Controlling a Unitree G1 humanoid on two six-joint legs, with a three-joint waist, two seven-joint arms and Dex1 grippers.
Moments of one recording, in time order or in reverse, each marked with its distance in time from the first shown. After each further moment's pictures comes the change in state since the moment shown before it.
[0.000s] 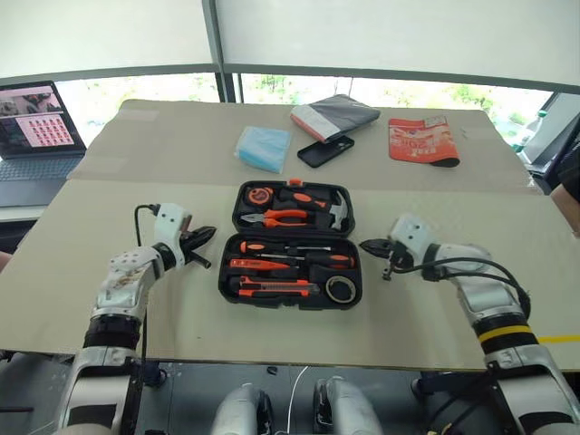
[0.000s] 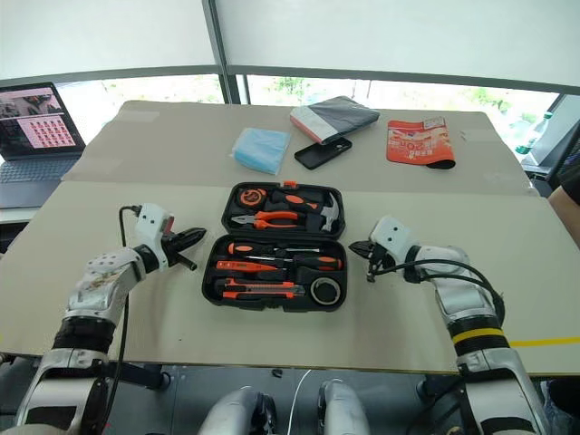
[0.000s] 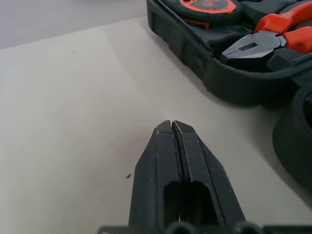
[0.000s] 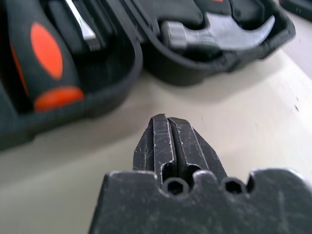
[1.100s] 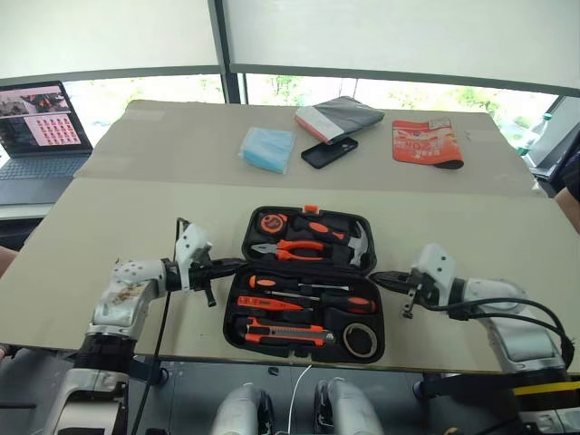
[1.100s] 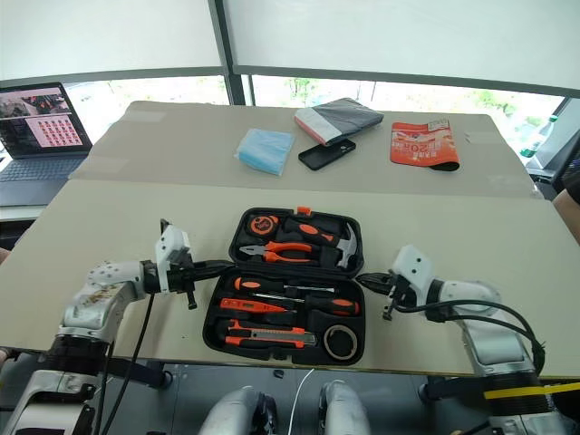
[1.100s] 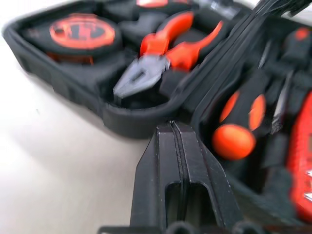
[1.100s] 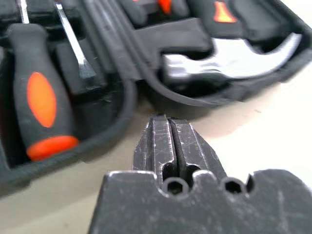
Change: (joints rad) left arm 0.172 0.153 -0.040 -0.317 -0.106 0.111 -0.446; right arm 0.369 -0.160 -0.161 -0.444 0.207 0.234 0.134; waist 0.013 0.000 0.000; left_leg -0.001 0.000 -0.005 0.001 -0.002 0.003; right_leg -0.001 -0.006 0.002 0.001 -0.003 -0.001
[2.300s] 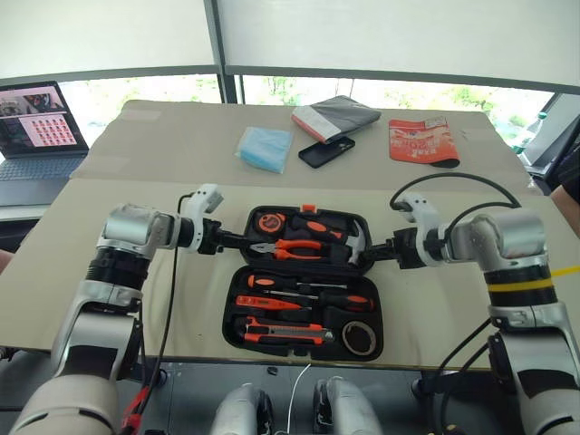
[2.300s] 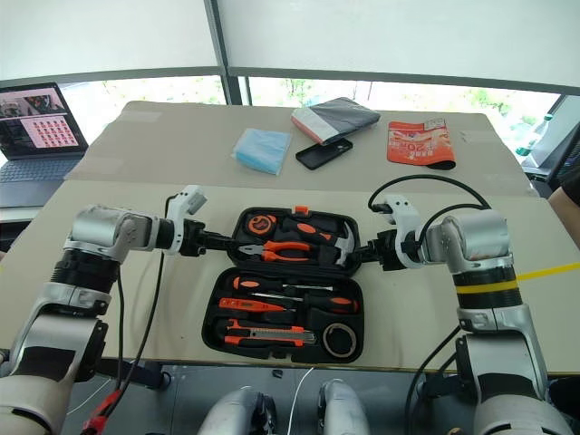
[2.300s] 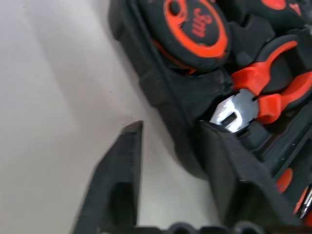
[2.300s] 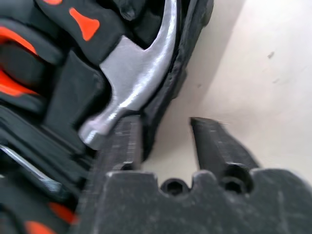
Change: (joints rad) left arm -0.505 -0.067 -0.159 0.268 -0.001 0.762 0.211; right arm -0.653 0.102 0.045 0.253 0.197 1.330 -0.417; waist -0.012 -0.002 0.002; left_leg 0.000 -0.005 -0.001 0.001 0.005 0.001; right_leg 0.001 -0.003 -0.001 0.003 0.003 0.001
